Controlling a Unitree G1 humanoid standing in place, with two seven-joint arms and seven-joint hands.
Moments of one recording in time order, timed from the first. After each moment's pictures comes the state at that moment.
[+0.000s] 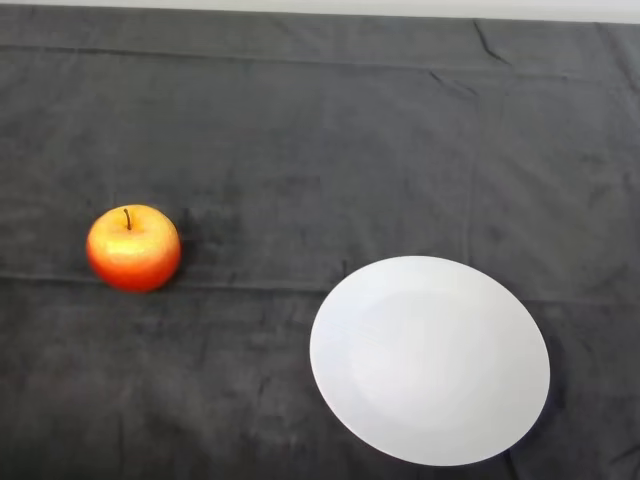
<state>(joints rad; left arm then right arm) -0.52 0.62 0.43 1.18 -0.28 -0.54 -0.15 -0.75 -0.60 0.16 1.15 -0.37 0.05 -0.10</state>
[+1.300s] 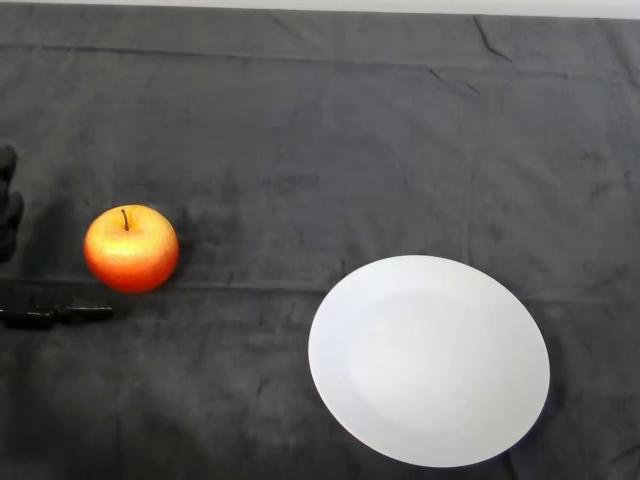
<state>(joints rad) -0.59 0.47 0.17 1.18 -0.06 -0.54 -0.36 -0.75 -0.60 0.16 1.15 -0.37 0.05 -0.10</state>
